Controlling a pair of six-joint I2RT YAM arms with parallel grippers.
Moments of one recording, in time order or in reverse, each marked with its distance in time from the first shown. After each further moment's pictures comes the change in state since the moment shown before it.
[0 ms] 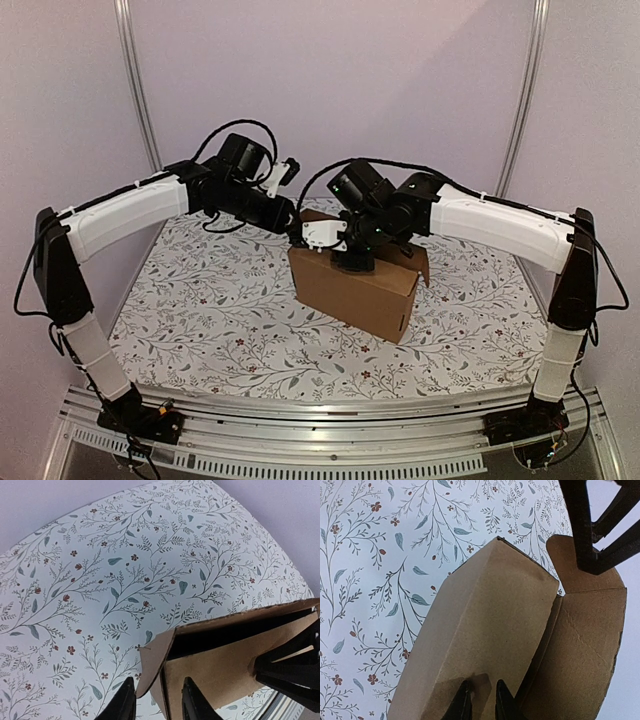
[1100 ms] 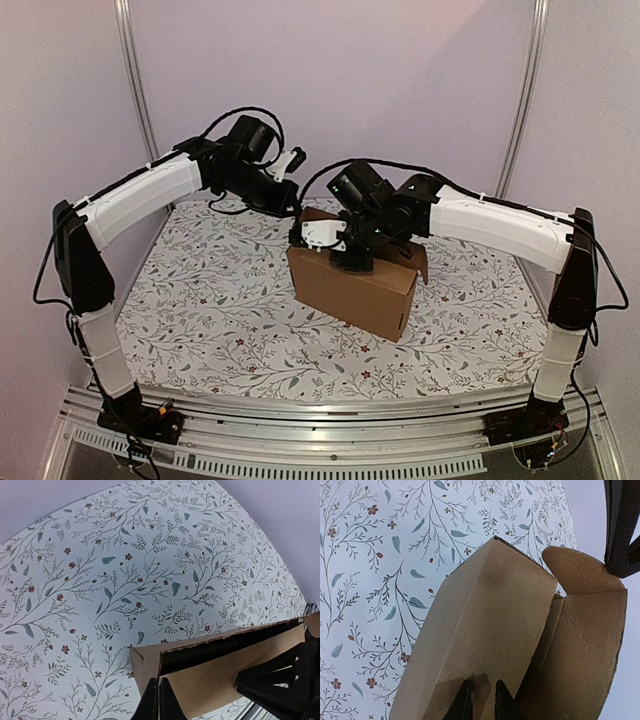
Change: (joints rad) left arm 0.016 0.141 0.282 -0.217 0.047 -0.022; right arm 0.000 0.000 -0.010 0.021 0.000 0.007
